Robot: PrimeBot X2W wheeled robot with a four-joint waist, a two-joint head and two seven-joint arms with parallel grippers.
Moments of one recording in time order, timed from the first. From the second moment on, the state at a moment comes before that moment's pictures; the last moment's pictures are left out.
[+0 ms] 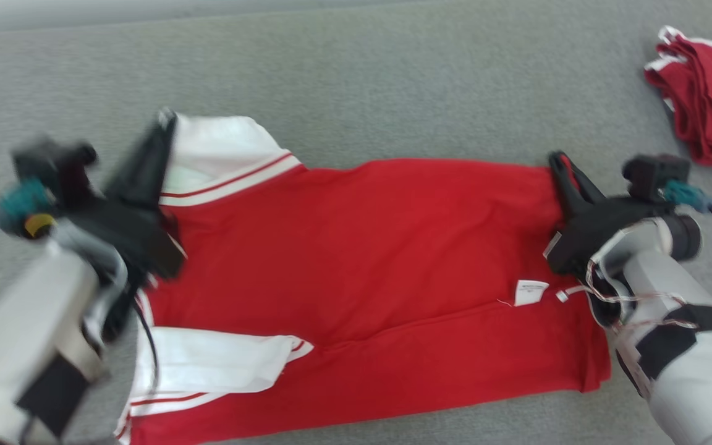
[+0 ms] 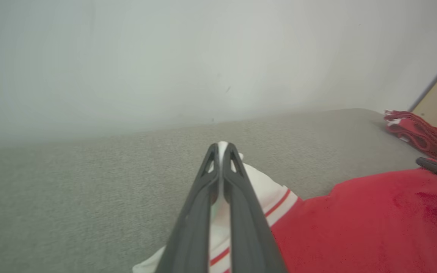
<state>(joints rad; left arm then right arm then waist) -0.87 0.51 -0.72 0.50 -0.91 -0.09 -0.23 -0.83 -0.27 0.46 0.91 0.67 0.13 -0.17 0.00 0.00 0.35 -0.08</state>
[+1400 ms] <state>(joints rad) -0.02 0.22 -0.10 -0.02 -0.46 0.07 -0.26 -0.34 -0.35 0.27 0.61 0.69 0.13 -0.21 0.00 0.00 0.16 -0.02</state>
